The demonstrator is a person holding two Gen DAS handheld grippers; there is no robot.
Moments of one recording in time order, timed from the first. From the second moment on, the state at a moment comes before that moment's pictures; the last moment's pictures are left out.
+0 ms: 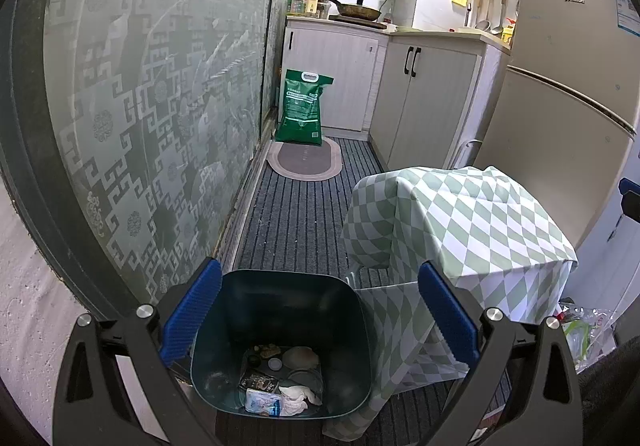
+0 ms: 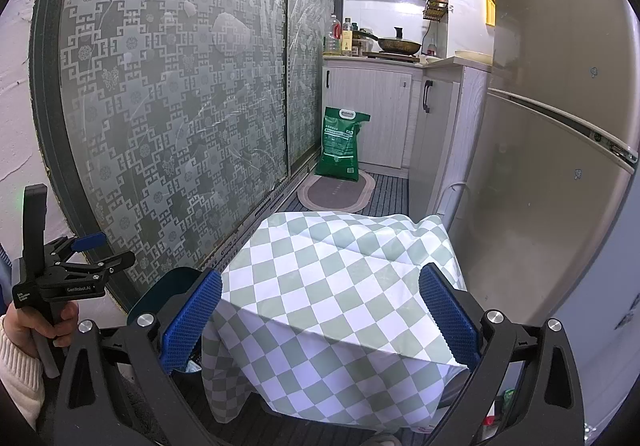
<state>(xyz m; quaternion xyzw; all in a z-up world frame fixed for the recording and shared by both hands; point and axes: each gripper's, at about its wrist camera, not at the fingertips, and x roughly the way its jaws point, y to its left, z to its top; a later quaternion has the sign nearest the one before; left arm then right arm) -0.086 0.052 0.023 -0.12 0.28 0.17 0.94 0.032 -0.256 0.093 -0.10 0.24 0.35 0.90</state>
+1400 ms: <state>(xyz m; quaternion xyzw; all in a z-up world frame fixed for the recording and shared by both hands) -0.085 0.052 0.023 -0.11 0.29 0.16 0.94 0.032 -0.256 0.093 -0.10 0.24 0.35 0.90</state>
